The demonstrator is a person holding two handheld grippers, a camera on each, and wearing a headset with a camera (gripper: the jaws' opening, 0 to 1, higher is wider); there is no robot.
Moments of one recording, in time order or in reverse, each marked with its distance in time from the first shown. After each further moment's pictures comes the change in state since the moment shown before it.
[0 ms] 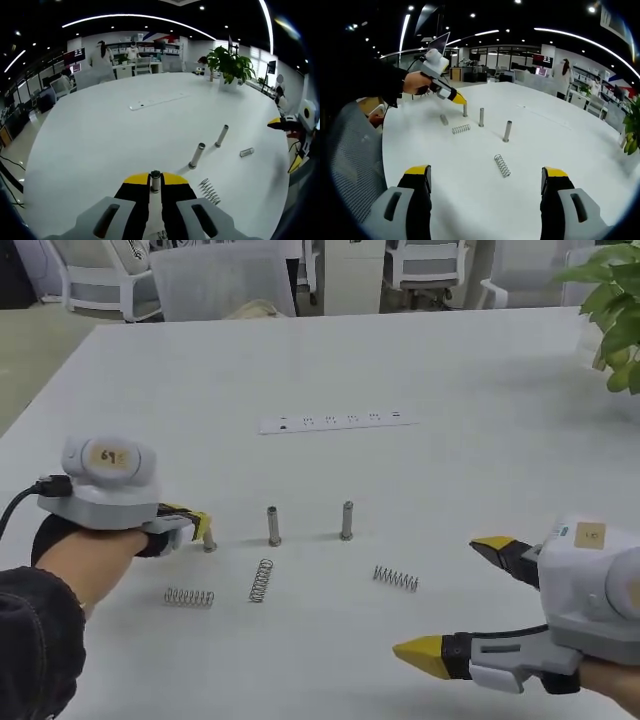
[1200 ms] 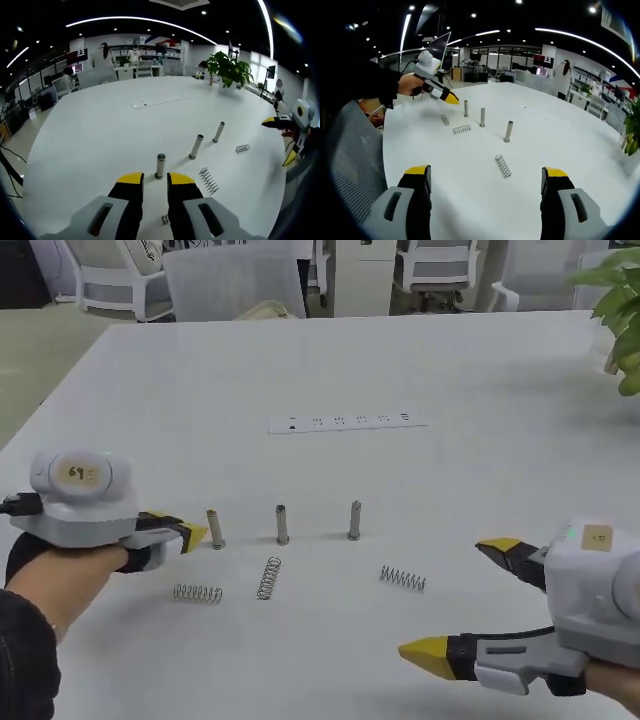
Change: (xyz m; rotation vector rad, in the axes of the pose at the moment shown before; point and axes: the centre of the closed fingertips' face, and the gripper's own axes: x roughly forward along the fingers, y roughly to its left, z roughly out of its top) left arm -0.025 0.008 -0.020 -0.034 -0.028 -0.005; right arm 0.001 0.001 0.000 -0.004 -0.003 0.005
